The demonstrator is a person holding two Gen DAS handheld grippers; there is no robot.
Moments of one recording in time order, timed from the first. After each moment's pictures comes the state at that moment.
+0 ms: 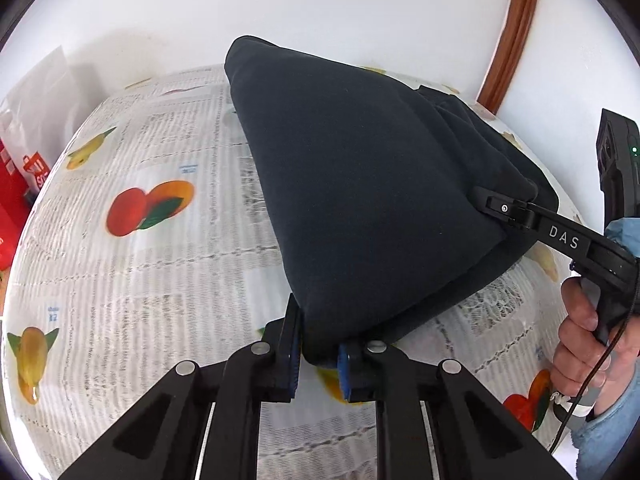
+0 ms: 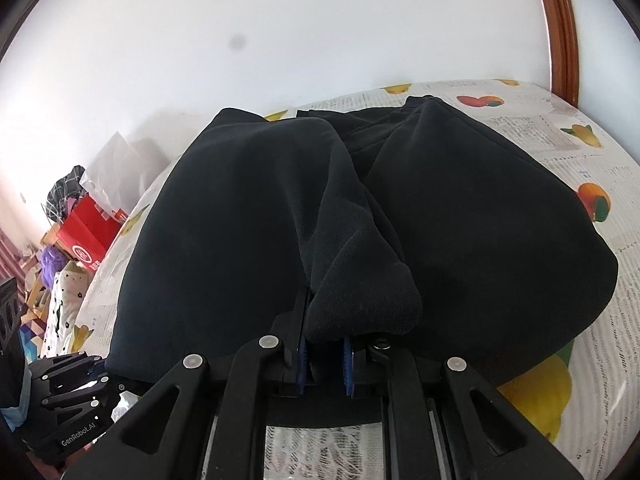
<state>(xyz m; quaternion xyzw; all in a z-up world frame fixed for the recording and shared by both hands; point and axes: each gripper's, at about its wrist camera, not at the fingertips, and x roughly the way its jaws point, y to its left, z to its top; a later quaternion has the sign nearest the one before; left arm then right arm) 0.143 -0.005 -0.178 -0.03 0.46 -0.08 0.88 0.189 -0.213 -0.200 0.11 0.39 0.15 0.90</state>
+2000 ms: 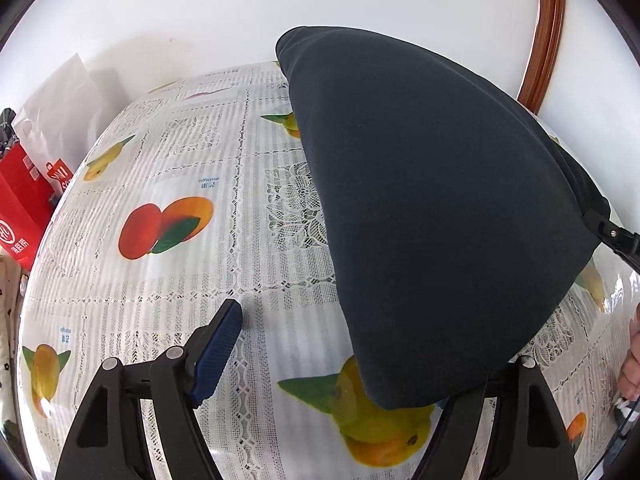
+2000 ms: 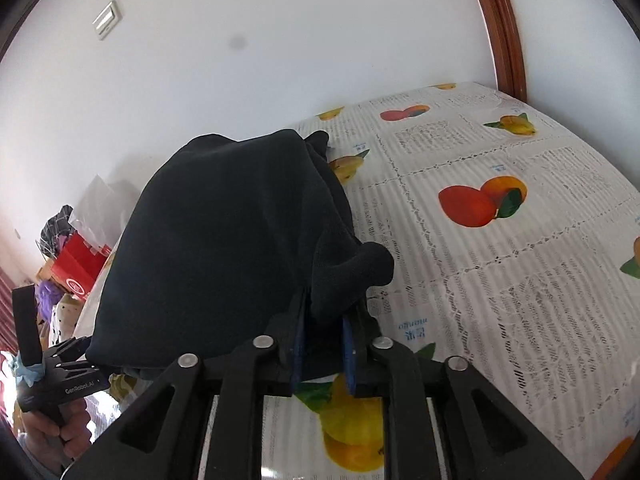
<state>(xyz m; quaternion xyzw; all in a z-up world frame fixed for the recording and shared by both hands) 0.195 -0.008 -0.199 0.00 0.46 -0.01 0.89 0.179 -0.322 -0.195 0.14 0.36 0.11 0.91</state>
